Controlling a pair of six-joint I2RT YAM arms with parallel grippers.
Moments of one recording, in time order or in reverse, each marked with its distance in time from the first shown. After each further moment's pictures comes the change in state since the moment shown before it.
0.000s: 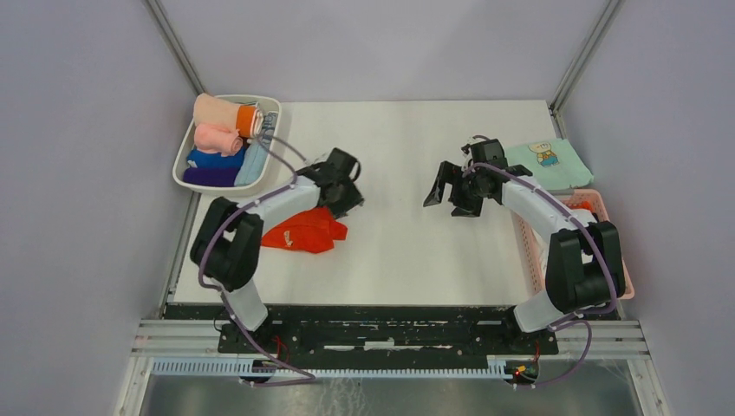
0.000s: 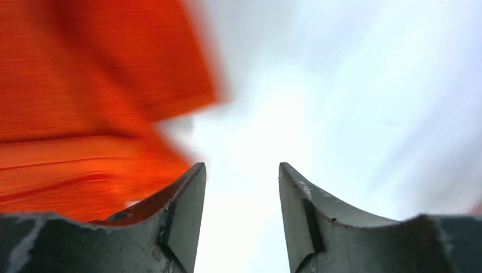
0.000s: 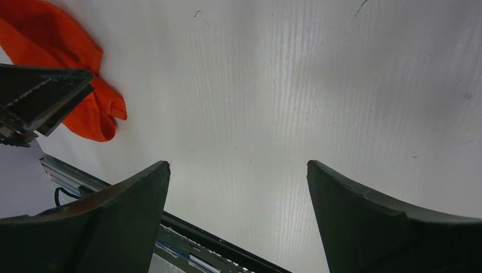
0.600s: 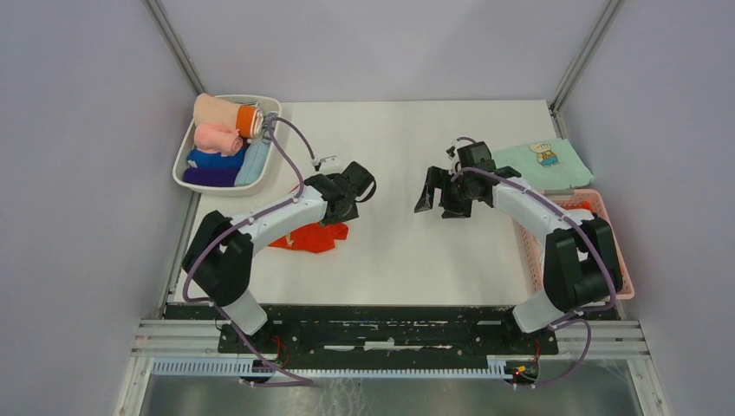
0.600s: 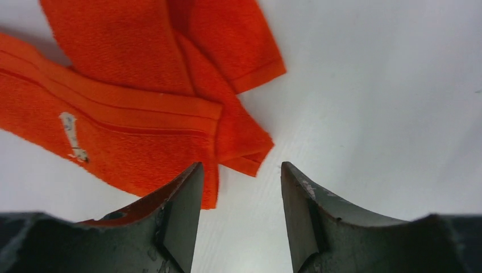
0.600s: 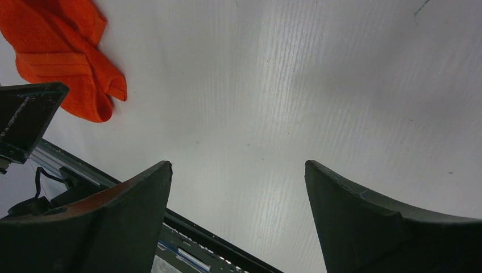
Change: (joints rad) left arm -0.257 -0.023 0.175 -0.231 -0.367 0.120; right arm 0.077 0.007 0.000 0.023 0.000 -0.039
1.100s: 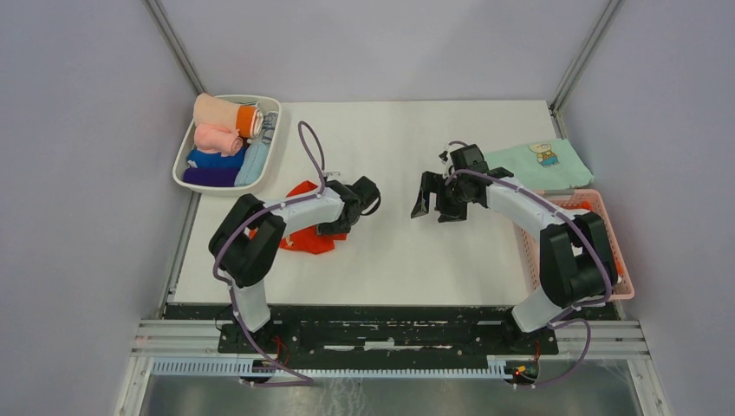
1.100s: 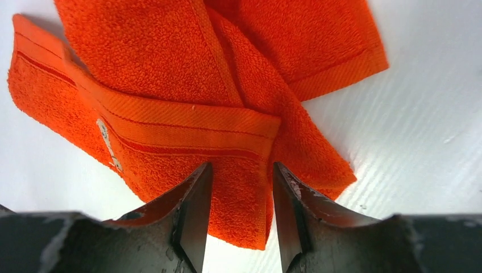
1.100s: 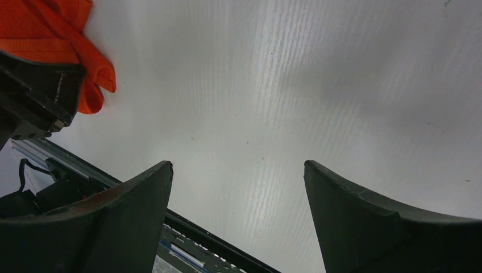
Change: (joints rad) left arm -0.005 0.182 -0.013 -0.101 -0.154 0.048; right arm 0.034 0.040 0.000 -0.001 0.002 -0.018
